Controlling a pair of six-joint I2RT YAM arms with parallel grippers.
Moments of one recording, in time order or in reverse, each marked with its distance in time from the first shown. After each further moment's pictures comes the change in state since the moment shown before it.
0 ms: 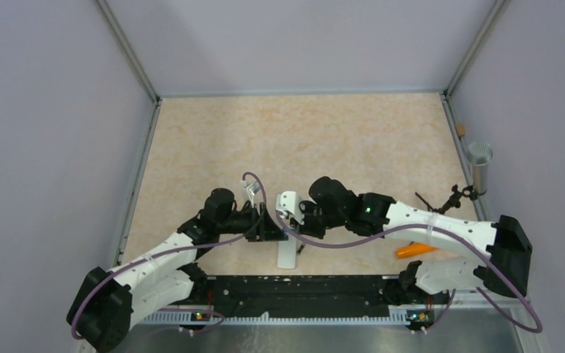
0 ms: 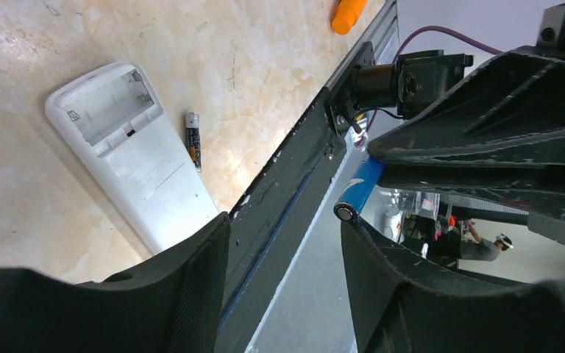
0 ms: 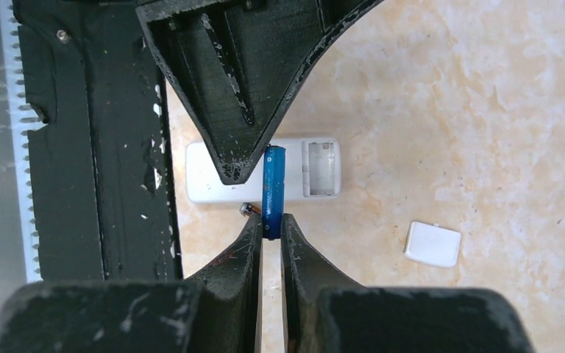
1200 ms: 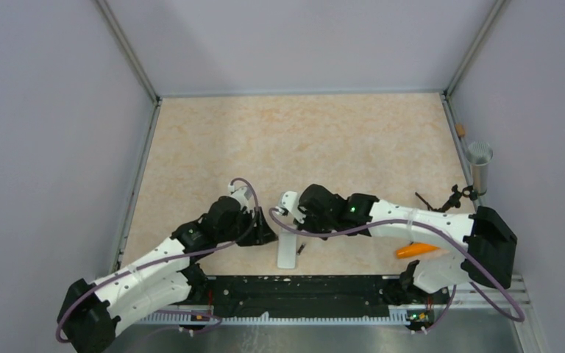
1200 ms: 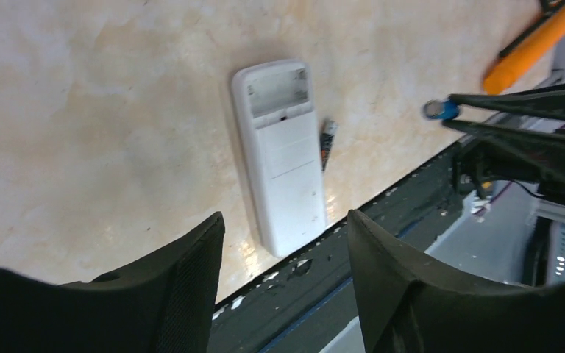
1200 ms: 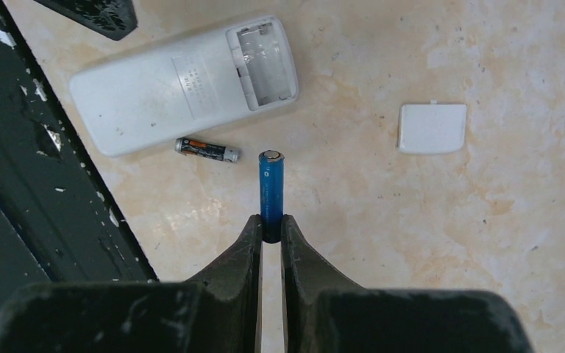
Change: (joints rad) left arm -0.169 -0.121 0.076 -0.422 -0.557 0.031; right arm 0.001 0.085 -0.016 -0.128 0.291 0.148
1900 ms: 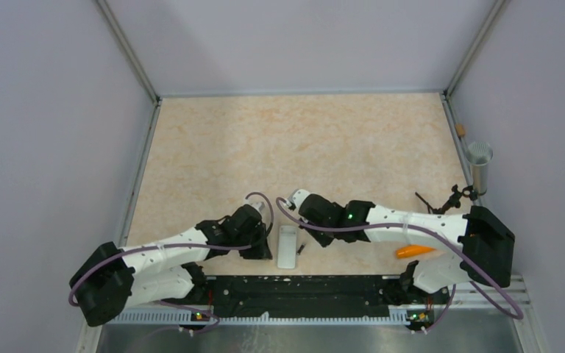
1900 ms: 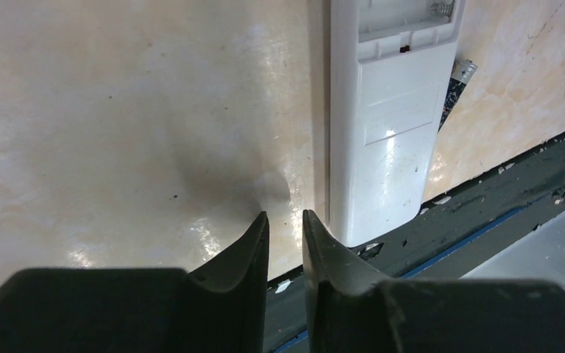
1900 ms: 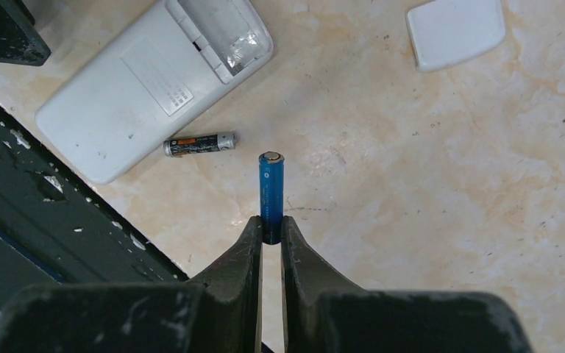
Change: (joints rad) left arm -0.122 0.272 0.000 -0.002 -0.020 -0.047; right arm 0.034 0.026 -0.056 -0.013 0.122 0.382
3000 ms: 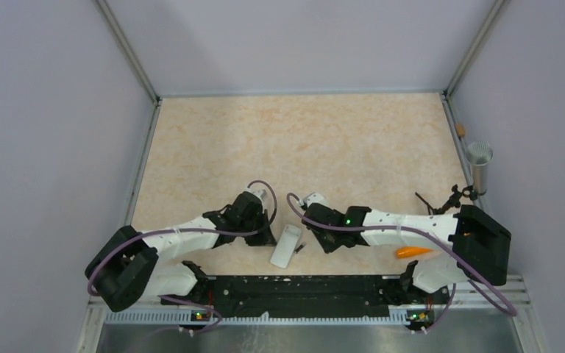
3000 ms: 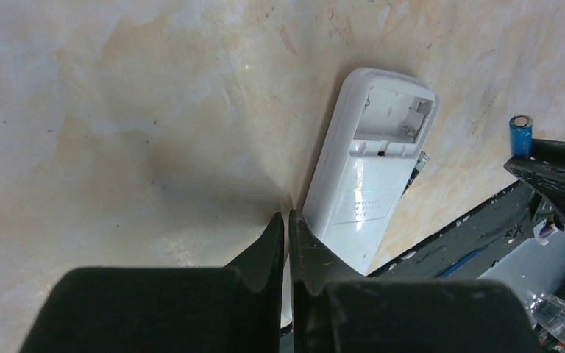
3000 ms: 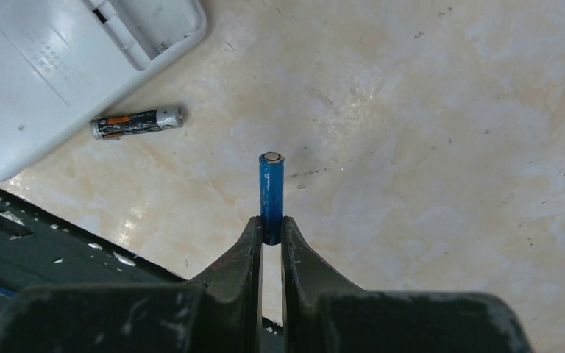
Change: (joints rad) left arm 0.138 0.174 0.045 0.184 0.068 0.069; right arm 0.007 0.021 -0.095 -0.011 0.066 0.283
